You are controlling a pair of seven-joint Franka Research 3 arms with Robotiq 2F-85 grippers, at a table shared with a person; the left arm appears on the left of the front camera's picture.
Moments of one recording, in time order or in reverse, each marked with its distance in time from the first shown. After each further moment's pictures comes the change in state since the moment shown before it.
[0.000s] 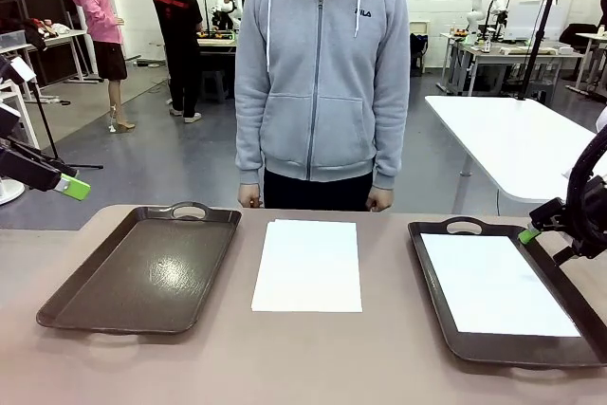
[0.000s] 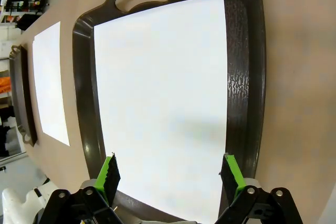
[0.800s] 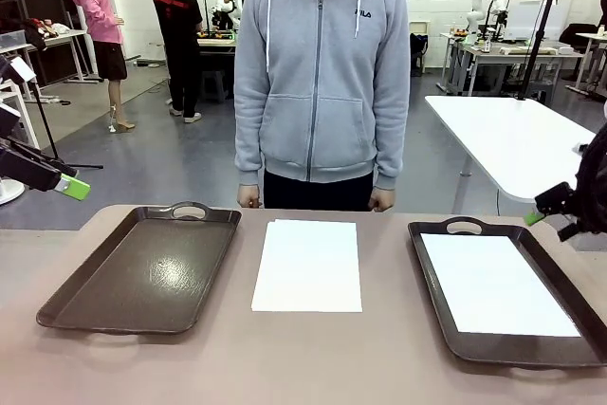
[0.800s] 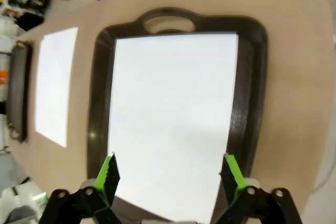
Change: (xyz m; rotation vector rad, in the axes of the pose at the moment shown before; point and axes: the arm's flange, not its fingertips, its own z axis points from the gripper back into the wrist) left arm 0.000 0.000 0.000 0.000 0.000 0.000; right arm -0.013 0.036 0.038 -0.054 -0.155 0.182
